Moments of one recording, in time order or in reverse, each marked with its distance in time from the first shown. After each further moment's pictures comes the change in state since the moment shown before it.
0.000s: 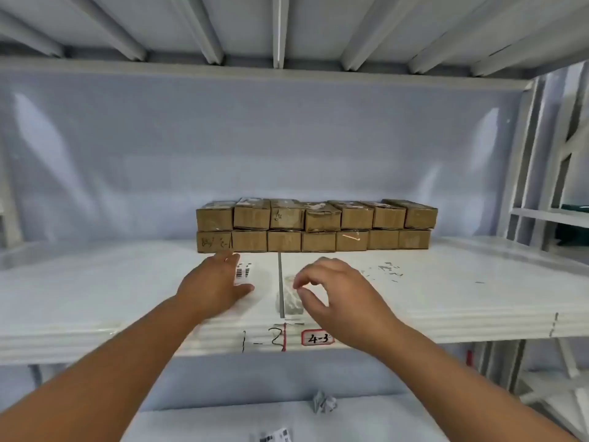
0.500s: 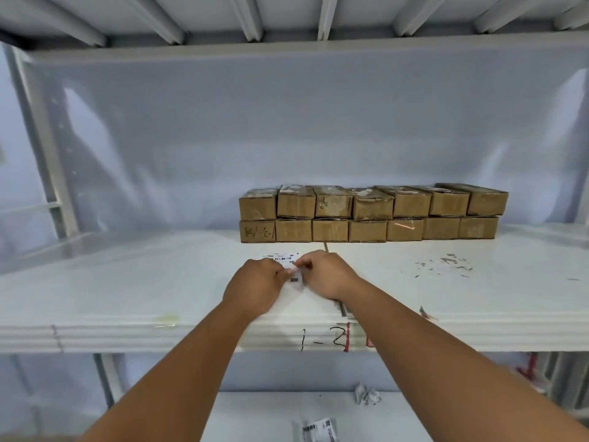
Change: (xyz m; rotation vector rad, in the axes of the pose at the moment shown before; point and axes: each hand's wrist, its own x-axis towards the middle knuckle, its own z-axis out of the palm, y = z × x) left_hand -0.003 -0.018 0.013 -0.253 -0.015 -0.077; right_hand 0.116 0.016 0.116 0.124 -0.295 0.331
